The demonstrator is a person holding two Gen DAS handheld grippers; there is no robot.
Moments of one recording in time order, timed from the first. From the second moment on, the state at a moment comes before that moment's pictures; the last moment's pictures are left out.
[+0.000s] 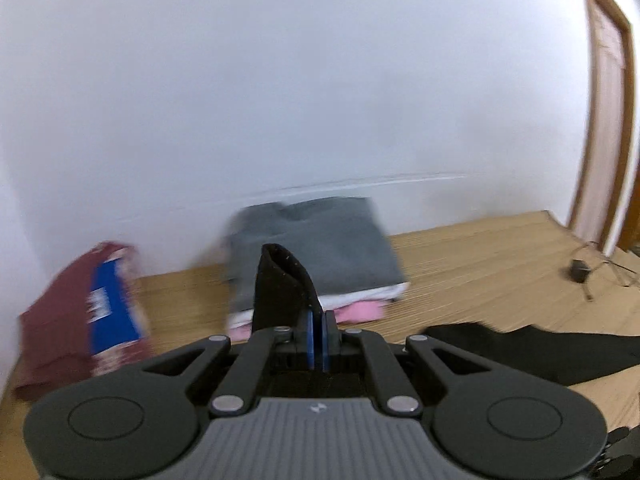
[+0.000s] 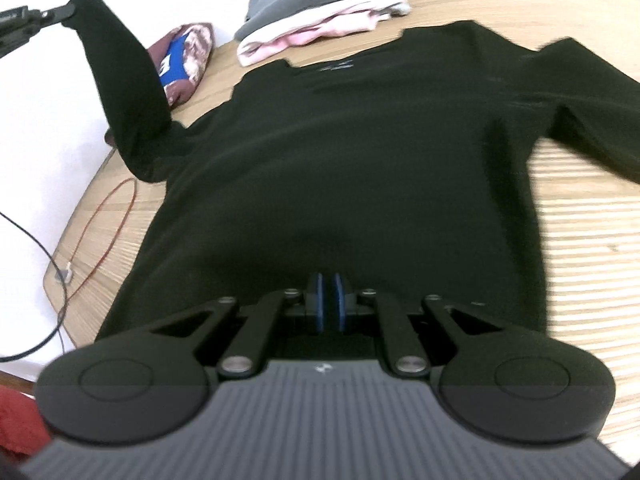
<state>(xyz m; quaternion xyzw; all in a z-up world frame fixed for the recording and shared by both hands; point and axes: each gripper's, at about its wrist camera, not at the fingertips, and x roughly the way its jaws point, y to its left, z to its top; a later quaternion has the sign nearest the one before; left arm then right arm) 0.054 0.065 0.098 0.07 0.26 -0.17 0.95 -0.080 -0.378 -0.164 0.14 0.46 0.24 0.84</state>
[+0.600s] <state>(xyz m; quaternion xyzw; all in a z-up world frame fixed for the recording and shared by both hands) 0.098 -0.163 -0.009 0.12 0.39 -0.25 0.88 -0.101 -0.529 -0.184 0.20 0.46 0.17 0.84</state>
